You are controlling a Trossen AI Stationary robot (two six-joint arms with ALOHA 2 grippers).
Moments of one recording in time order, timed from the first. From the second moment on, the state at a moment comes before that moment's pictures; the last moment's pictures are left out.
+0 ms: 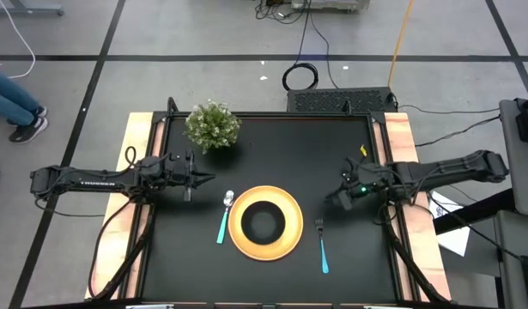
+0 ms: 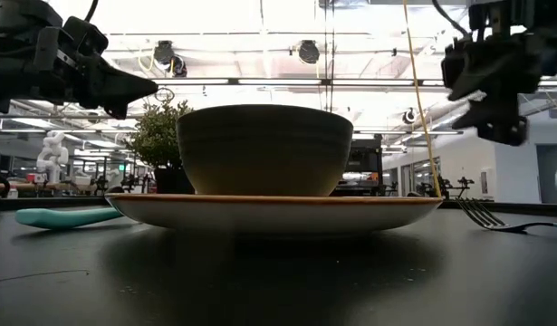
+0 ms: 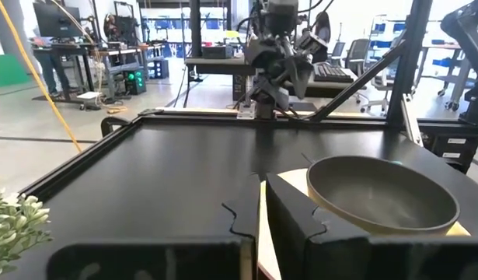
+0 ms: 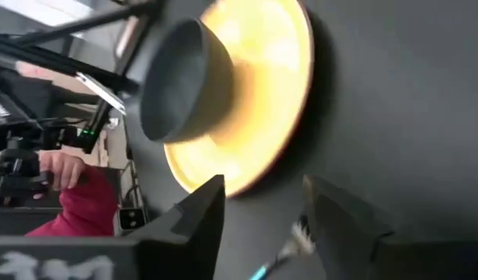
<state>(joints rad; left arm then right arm) 0.16 0.54 0.01 0.53 0.13 0.00 0.08 0.67 0.36 -0.27 -0.12 1.01</state>
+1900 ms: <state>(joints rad) 0.16 0.54 0.01 0.50 -0.05 -0.04 0.53 1.27 0.89 -0.89 0.23 -0.57</state>
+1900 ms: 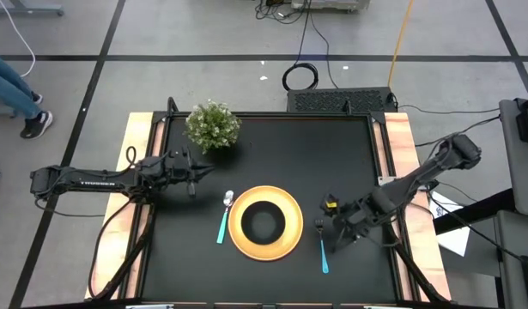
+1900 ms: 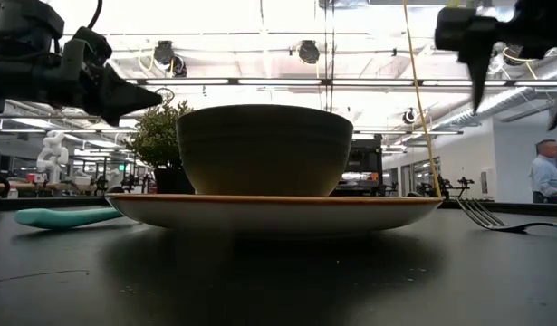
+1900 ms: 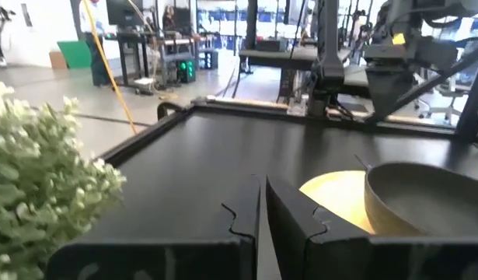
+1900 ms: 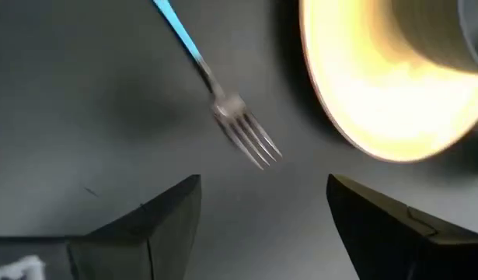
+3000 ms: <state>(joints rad) 0.16 0.54 0.01 0.47 -0.05 -0.17 0.61 1.26 0.76 -0.57 0.29 -0.34</state>
